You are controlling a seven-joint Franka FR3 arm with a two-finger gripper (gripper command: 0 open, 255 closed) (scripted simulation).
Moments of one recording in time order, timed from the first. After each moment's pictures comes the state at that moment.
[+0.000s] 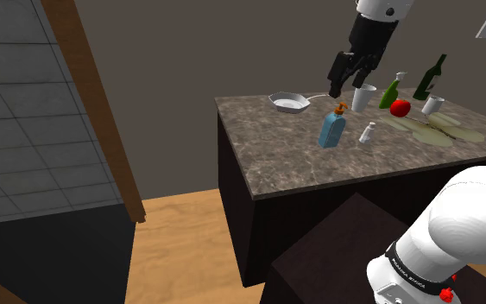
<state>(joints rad) 0.01 -0.82 0.07 -2.34 -0.06 1.64 0.12</state>
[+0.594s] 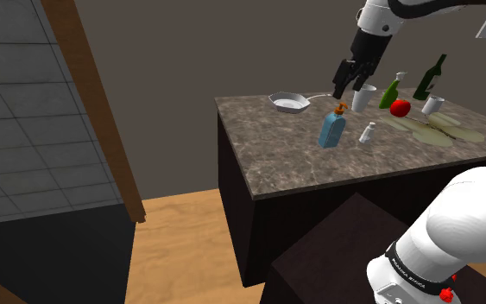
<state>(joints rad) -0.03 -0.74 -0.09 -2.37 -0.12 1.77 -0.04</state>
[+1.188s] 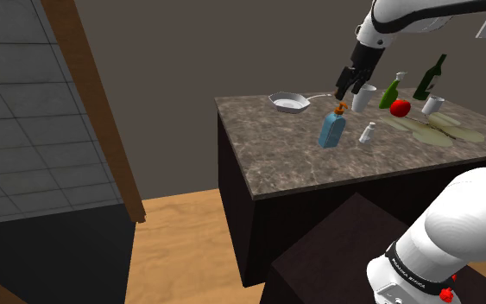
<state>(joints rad) -0.05 -0.53 -0.29 -2.31 -0.15 1.92 -0.25</state>
